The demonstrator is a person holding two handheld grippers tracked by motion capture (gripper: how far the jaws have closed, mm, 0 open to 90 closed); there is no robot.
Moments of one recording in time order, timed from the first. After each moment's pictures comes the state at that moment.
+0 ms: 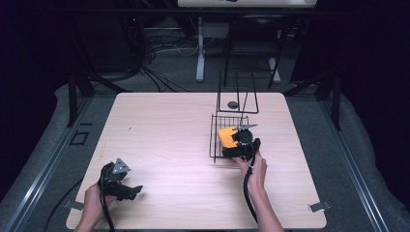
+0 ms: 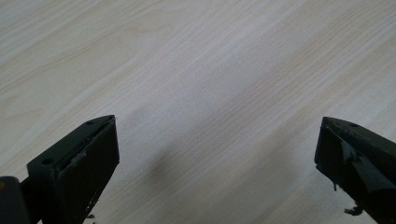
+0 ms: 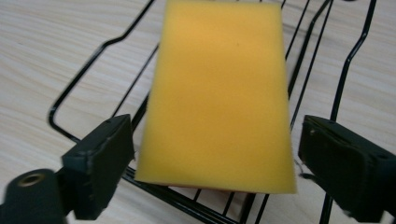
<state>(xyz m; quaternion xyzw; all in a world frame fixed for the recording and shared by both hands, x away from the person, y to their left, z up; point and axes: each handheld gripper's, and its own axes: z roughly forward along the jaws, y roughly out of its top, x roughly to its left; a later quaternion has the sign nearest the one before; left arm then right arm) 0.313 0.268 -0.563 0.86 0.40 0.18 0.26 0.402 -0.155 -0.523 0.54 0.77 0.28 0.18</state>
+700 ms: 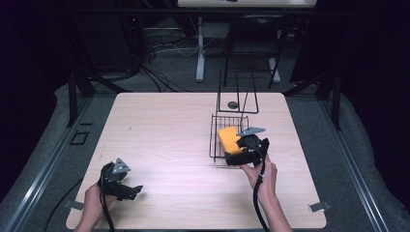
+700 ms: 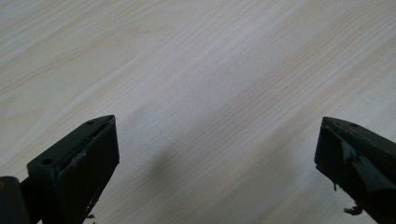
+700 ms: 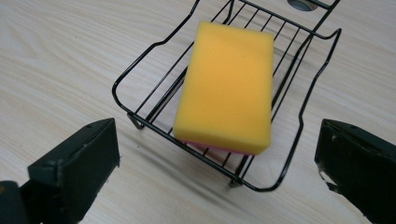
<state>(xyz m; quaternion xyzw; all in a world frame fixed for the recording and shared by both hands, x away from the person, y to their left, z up) 0.313 0.267 -0.563 0.86 0.40 0.18 0.26 0.358 -0.163 -0.485 0.49 0.79 0.30 0.21</state>
